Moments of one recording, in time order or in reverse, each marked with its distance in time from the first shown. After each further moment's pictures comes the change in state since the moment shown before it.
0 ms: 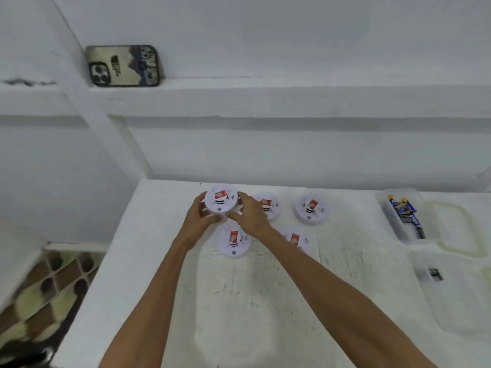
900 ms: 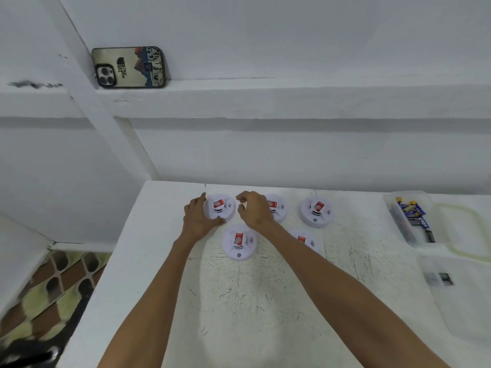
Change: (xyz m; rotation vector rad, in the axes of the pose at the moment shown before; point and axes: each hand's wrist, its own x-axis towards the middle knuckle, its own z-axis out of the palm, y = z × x) left_hand 0.032 -0.009 -0.014 0.631 0.089 -0.077; right_hand 0.022 -0.001 -0.001 -0.148 0.042 -0.019
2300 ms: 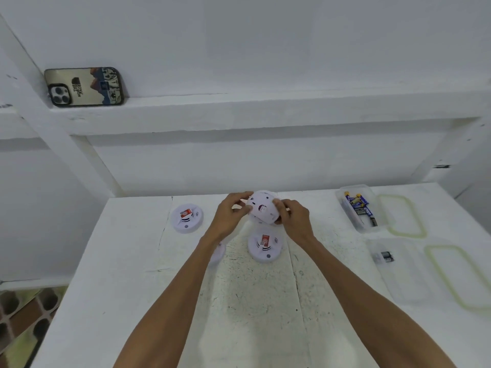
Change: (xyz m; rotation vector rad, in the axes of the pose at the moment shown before) left_hand -0.028 0.124 0.083 -0.478 -0.175 0.446; right_hand -0.084 0.106 -0.118 0.174 0.379 0.128
